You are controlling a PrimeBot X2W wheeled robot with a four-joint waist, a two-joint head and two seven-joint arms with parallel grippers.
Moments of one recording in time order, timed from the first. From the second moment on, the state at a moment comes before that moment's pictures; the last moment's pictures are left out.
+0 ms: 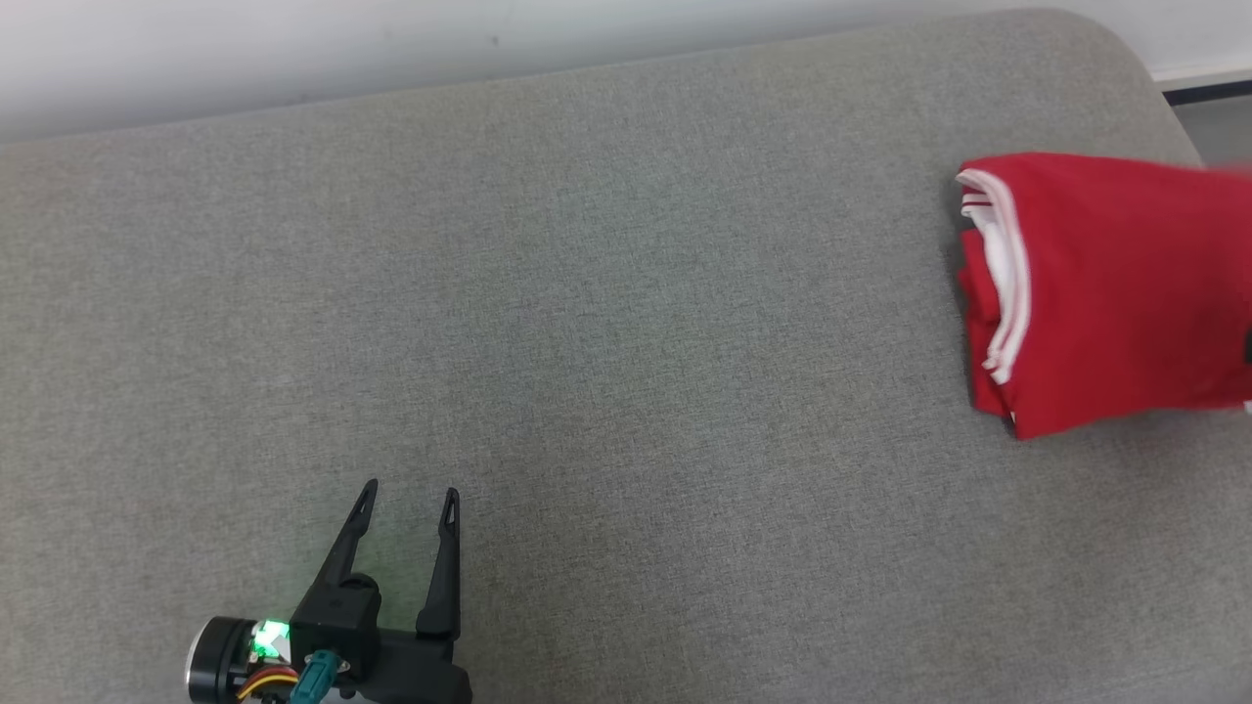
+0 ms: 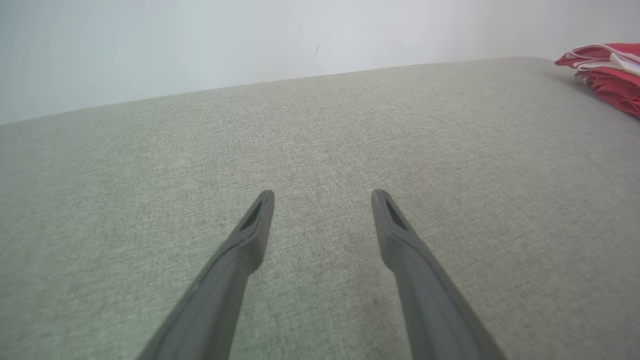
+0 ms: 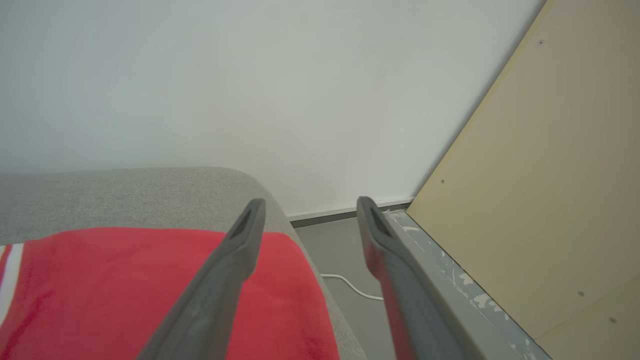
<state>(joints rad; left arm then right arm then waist) -0.16 0.05 -0.13 0.30 -0.03 -0.04 -0.26 -0.90 -0.44 -0.47 1.03 -0.32 0.13 -0.26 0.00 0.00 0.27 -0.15</state>
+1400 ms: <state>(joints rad) -0.04 0.05 -0.05 0.31 -0.10 0.00 -0.26 -0.26 -0.05 0.02 0.54 0.01 0.13 -0.26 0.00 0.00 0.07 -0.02</state>
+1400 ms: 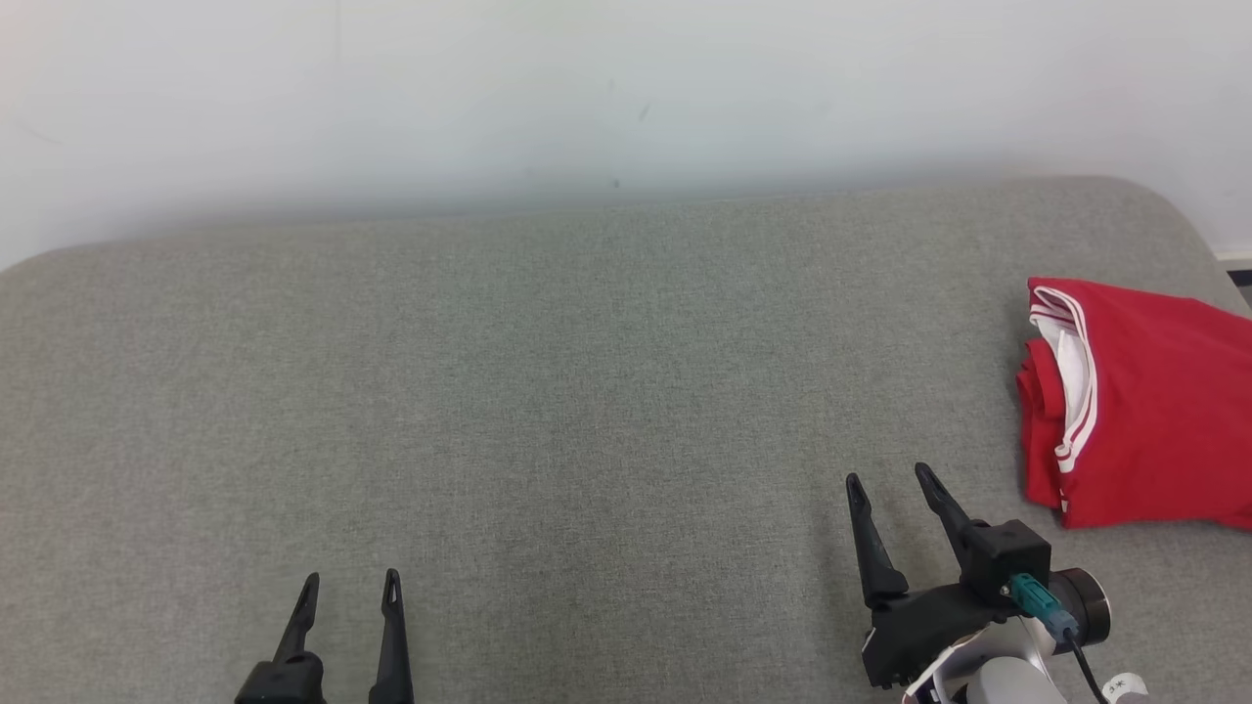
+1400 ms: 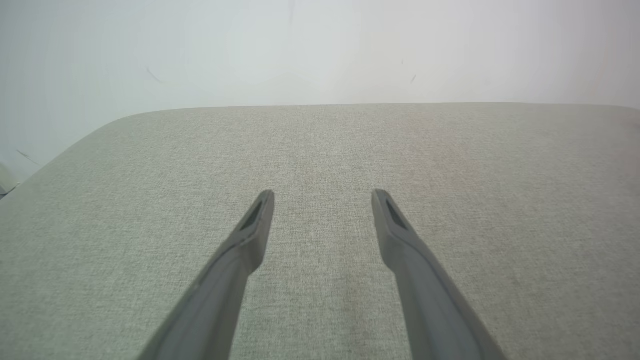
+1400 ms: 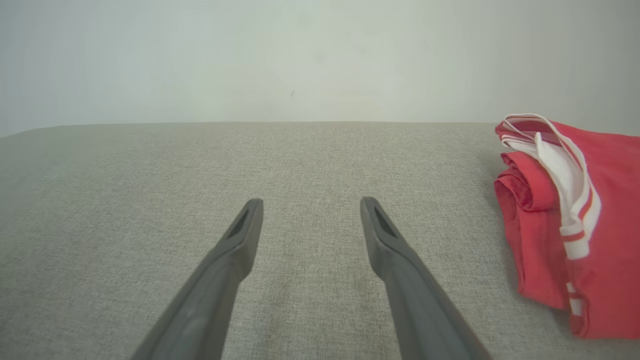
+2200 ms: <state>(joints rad) -0.02 0.05 0.02 0.34 -0.12 -0.04 -0.26 -0.21 -0.05 0.00 0.48 0.05 0.13 -0.26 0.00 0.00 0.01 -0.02</state>
